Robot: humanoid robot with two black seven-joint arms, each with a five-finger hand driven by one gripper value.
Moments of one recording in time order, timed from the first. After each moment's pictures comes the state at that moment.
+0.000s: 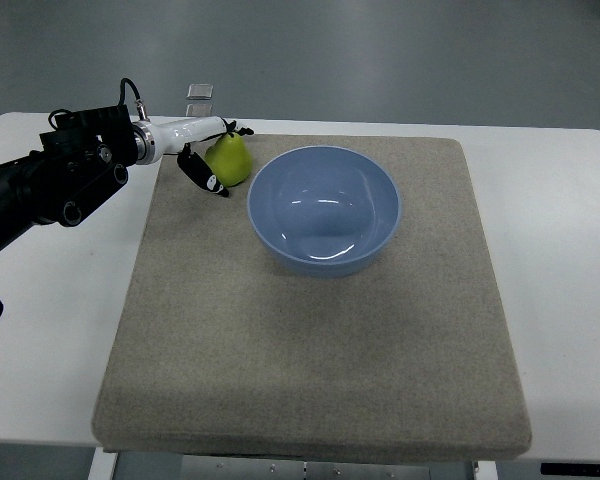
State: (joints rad) left arm -1.10 0.25 -0.32 -0.49 1.40 -0.22 -0.25; right arm 0.01 0.00 0.10 0.12 0.00 0.06 0.21
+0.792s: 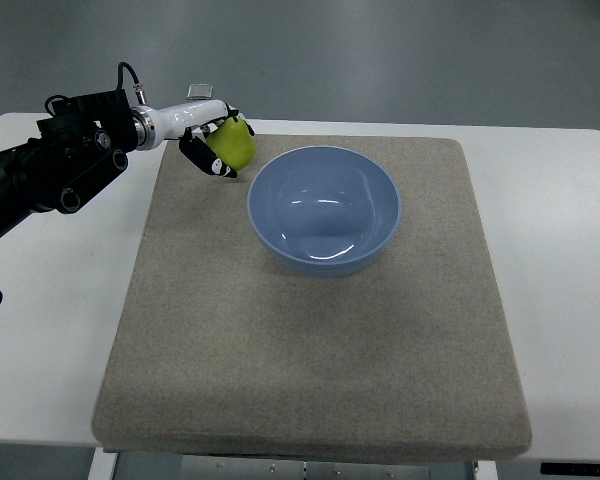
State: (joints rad) left arm -1.14 0.27 -0.34 -0.50 1.38 -0.22 -0.25; right arm 0.01 0.00 0.10 0.12 0.00 0.06 0.21
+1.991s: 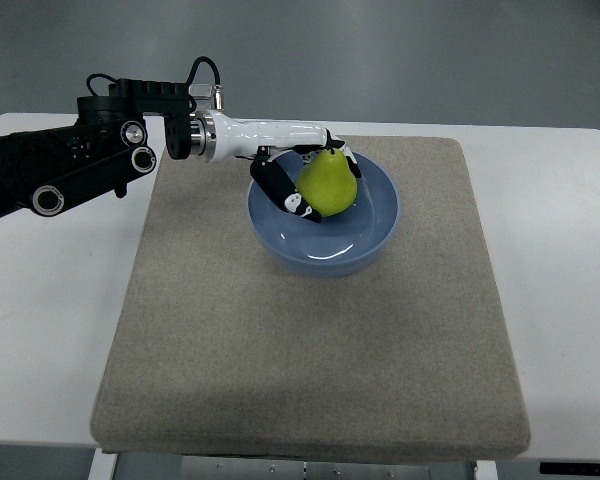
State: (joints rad) left arm -1.22 0.40 -0.21 -1.07 1.16 -0.34 -0.25; right arm 0.01 0.00 0.10 0.12 0.00 0.06 0.21
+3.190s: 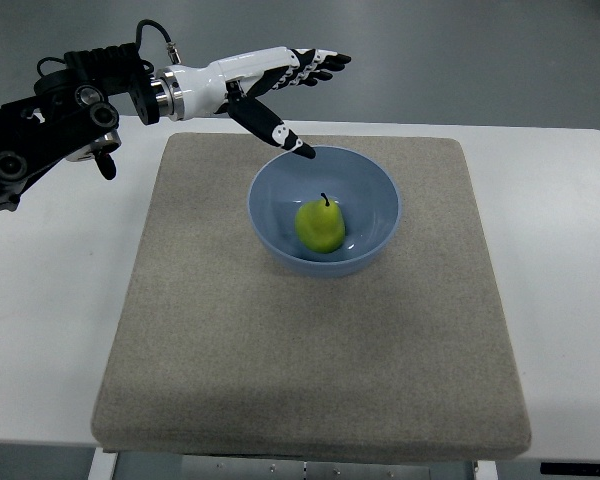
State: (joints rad) left arm -1.16 0.45 -0.40 -0.99 0.78 -0.32 -0.23; right arm 0.01 0.00 0.10 0.12 0.00 0.06 0.21
